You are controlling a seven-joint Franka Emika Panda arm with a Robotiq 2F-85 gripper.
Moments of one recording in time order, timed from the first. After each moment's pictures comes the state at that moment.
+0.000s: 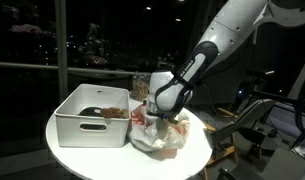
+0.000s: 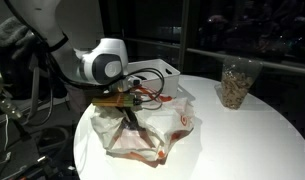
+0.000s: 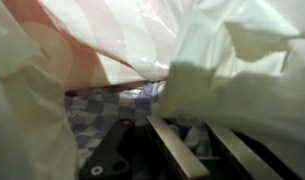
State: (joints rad) arm 0.10 0.40 0.10 -2.33 -0.27 2.66 -0.31
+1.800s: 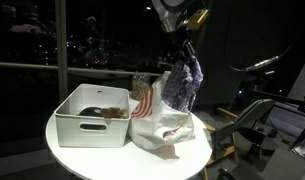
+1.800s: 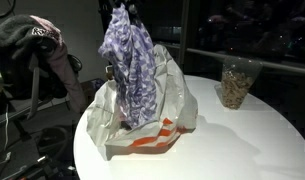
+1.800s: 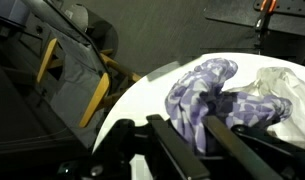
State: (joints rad) arm 0.17 -0.04 0.13 -1.88 -0.61 1.44 -0.02
